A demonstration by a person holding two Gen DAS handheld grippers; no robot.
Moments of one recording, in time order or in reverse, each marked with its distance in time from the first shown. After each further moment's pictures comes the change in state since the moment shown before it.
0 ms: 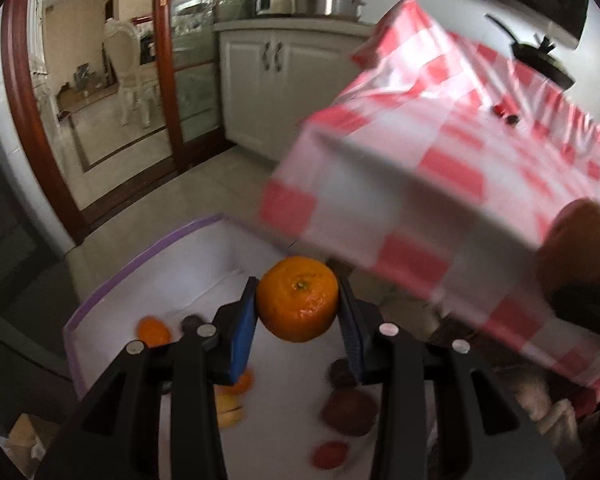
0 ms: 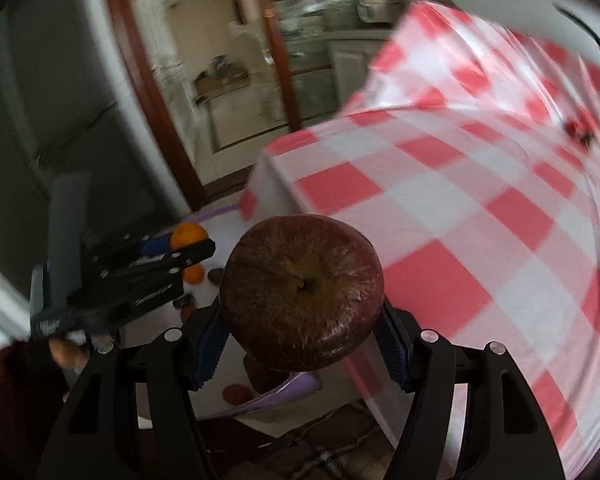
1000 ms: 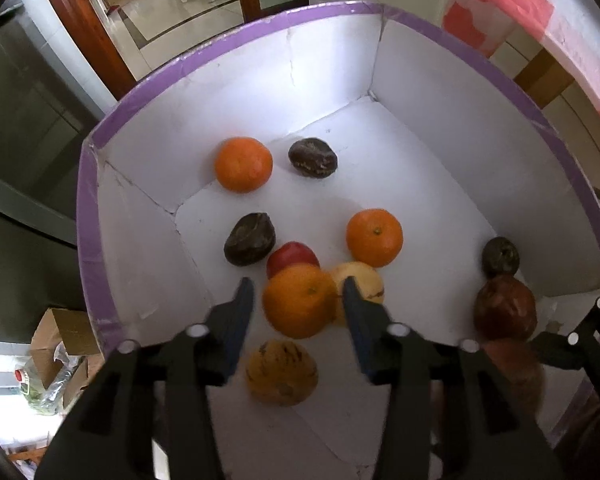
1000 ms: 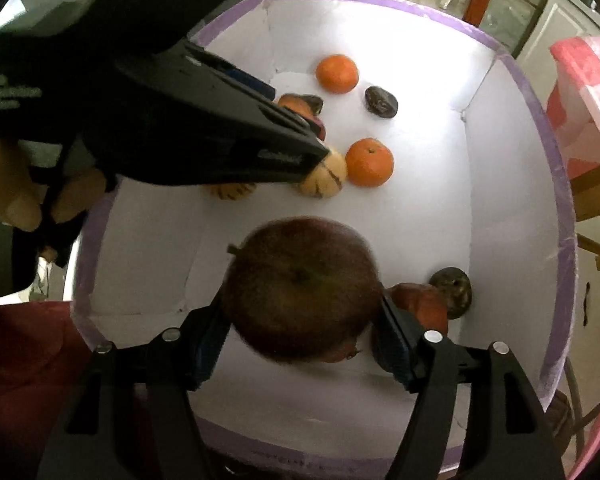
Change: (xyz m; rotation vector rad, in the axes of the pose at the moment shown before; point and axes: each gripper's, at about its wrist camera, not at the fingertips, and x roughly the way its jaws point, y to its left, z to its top) left arm 0.070 0.089 -0.088 -0.161 0.427 0.187; right arm 0.162 0.134 -0.075 -0.537 0.526 0.185
